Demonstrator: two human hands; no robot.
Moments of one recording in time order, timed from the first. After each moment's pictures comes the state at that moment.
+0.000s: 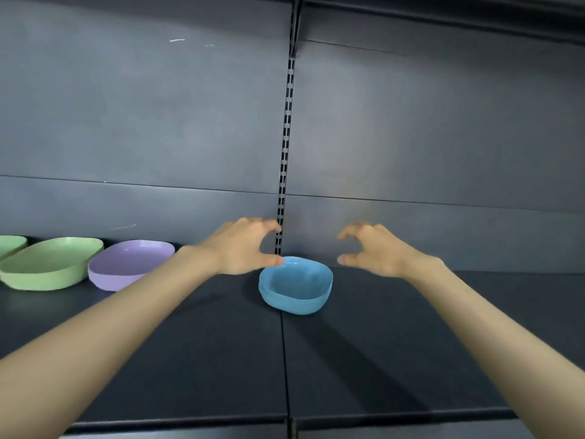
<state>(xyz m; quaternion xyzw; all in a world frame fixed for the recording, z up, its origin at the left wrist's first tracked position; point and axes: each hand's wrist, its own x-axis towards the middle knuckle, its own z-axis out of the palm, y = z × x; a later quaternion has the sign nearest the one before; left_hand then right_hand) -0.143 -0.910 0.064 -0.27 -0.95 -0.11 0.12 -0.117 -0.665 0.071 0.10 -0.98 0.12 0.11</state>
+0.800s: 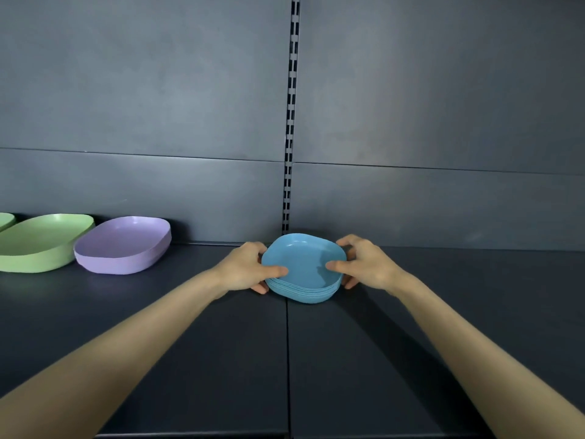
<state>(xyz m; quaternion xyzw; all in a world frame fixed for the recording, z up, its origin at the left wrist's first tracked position) -0.192 -0.896 -0.023 -0.12 -0.88 -0.46 -0.08 -0.180 -0.668 -0.015 0.04 -0.91 0.42 -0.01</state>
